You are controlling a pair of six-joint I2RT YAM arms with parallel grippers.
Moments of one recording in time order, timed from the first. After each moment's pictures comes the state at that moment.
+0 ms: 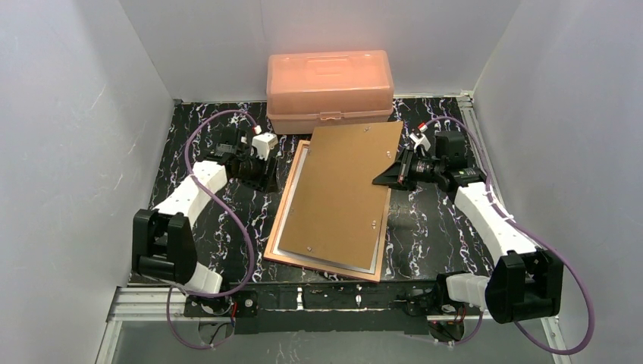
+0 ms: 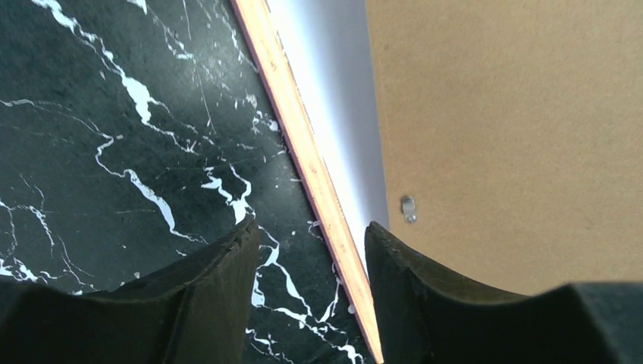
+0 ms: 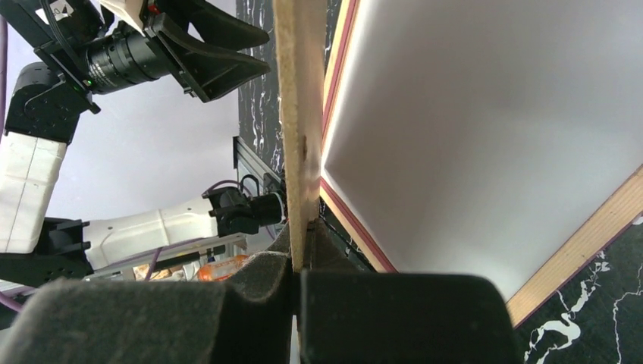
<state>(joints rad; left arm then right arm) -0.20 1.48 1.09 -0.64 0.46 0.17 0.18 1.21 0.92 -0.39 -0.86 0.70</state>
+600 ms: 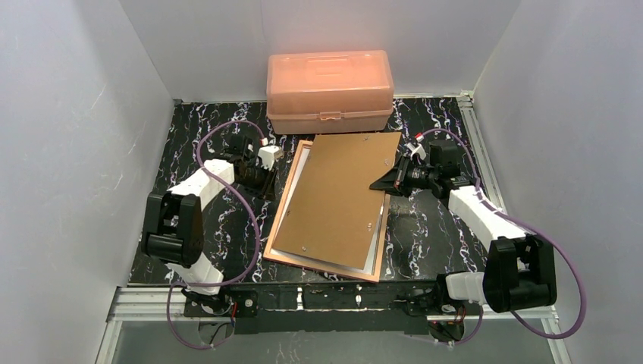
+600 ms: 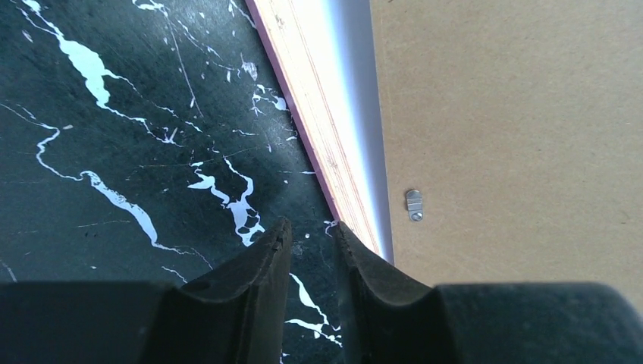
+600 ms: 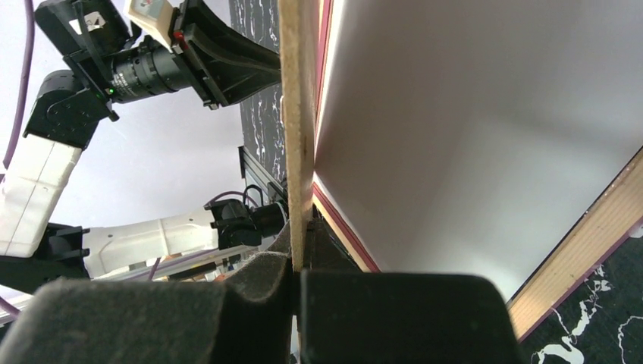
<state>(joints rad) -0.20 1.61 1.05 -0.63 0.45 0.24 0.18 1.28 0.78 -0.18 -0.85 0.79</state>
